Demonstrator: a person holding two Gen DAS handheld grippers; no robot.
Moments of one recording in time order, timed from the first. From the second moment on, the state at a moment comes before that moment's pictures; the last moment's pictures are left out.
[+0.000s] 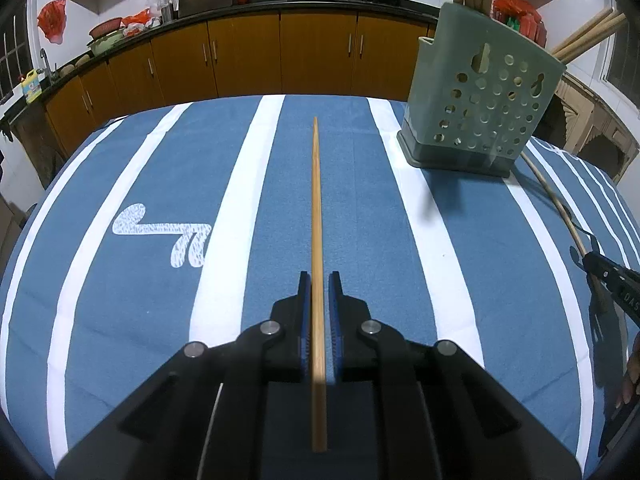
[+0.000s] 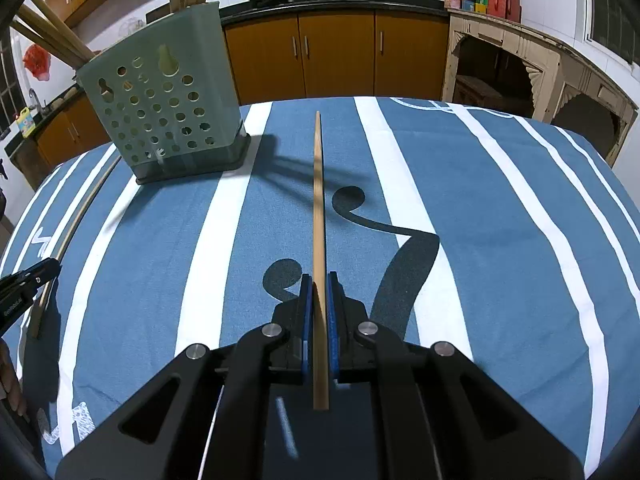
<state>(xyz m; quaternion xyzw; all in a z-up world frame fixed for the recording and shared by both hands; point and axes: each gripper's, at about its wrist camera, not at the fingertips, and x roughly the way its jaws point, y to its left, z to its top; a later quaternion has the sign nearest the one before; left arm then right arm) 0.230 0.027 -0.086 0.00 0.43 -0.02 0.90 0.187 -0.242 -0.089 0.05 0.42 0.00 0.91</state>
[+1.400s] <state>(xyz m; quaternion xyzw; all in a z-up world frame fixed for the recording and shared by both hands) 0.195 0.016 -0.034 0.05 0.38 -0.06 0.92 0.144 -0.263 -0.028 0.05 0.32 0.01 0.95</state>
